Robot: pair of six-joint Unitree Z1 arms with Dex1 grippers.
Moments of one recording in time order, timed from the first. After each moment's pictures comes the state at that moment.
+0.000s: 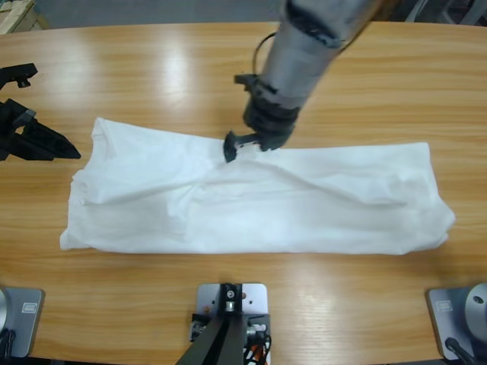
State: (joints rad) arm 0 -0.24 1.62 -1.20 1.09 -0.49 0.01; arm 1 0.81 2.15 -1.81 1.11 0.31 0.36
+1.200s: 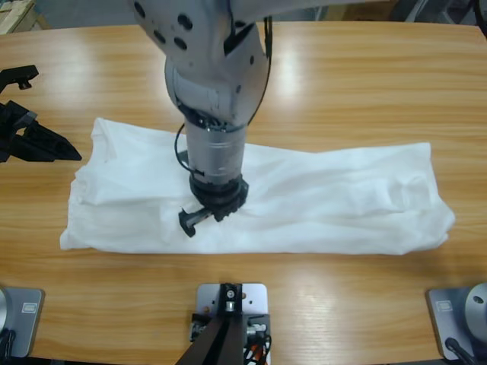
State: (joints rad) arm 0 -0.25 1.62 -1.19 1.08 -0.49 0.01; arm 1 1.05 2.34 -1.98 1.26 0.35 0.40
